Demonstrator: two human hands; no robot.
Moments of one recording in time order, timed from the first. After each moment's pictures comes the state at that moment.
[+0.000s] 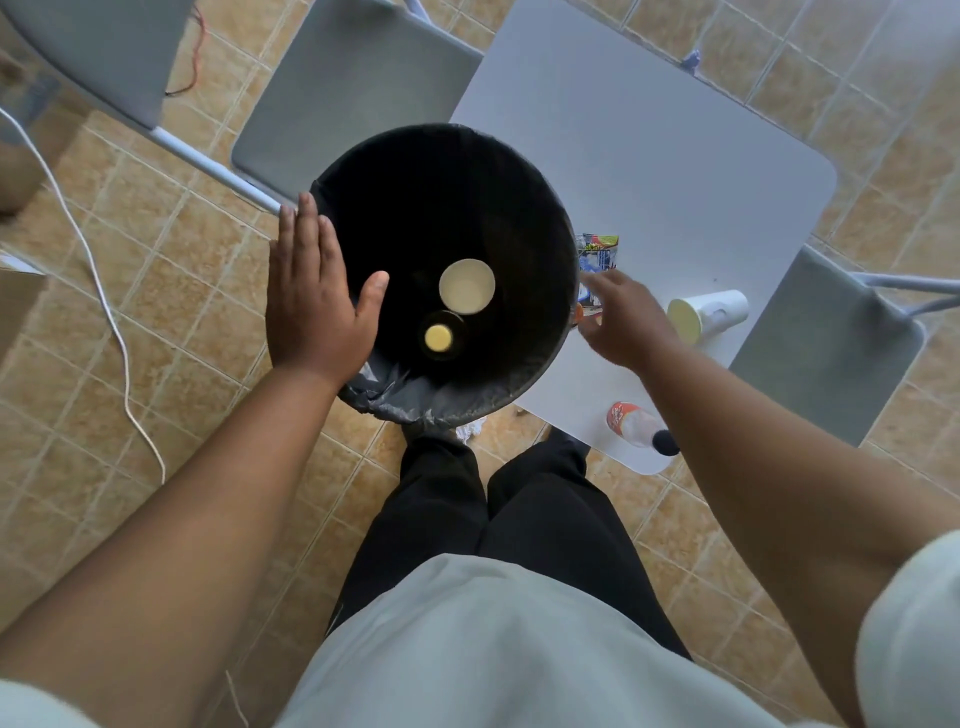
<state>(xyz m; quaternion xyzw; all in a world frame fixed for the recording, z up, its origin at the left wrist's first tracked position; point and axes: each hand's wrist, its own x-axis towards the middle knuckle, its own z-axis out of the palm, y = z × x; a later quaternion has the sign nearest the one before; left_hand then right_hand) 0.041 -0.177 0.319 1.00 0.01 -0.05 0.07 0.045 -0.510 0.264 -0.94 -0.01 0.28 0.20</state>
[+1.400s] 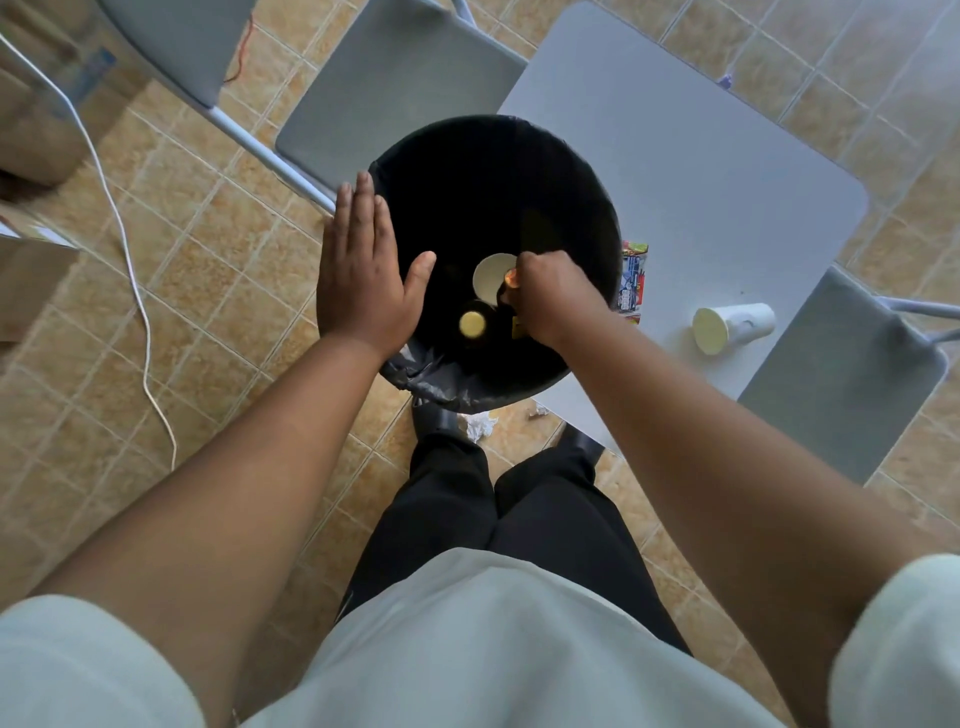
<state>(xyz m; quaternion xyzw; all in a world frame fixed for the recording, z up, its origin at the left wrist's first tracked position) 0.042 -0.179 0.320 1.00 0.01 -0.06 0.07 0.065 -0.384 0.330 -0.94 -0.05 0.30 0.17</state>
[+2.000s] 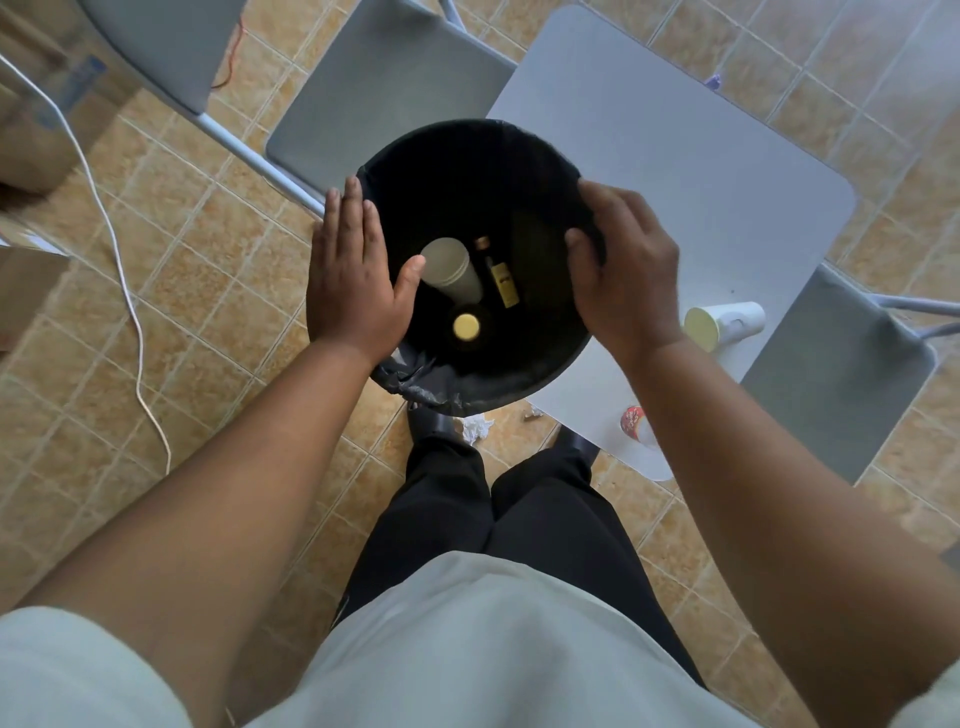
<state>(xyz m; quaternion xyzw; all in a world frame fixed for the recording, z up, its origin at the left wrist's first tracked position) 0.041 -0.178 0.321 1.00 0.01 -0.06 0.06 0.055 -0.436 0.351 -0.92 -0.06 -0.13 0.36</state>
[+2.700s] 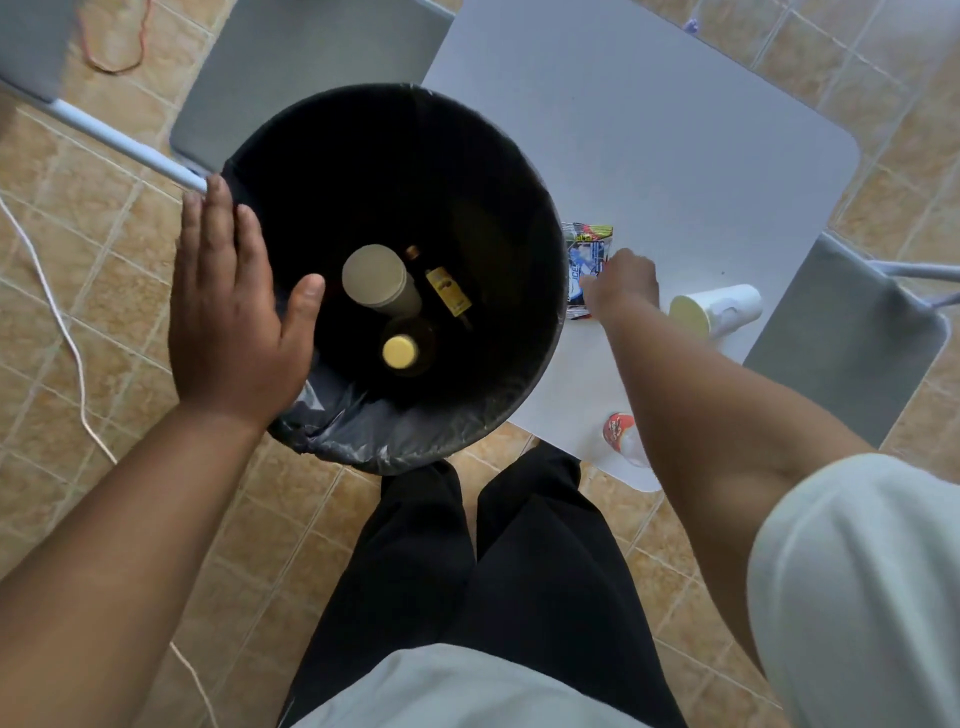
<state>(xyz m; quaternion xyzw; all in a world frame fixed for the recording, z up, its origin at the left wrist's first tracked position) 0.039 -0.174 0.311 1.00 -0.02 0.01 0.09 0.093 -0.523 0.163 -0.90 0.30 0.27 0.19</state>
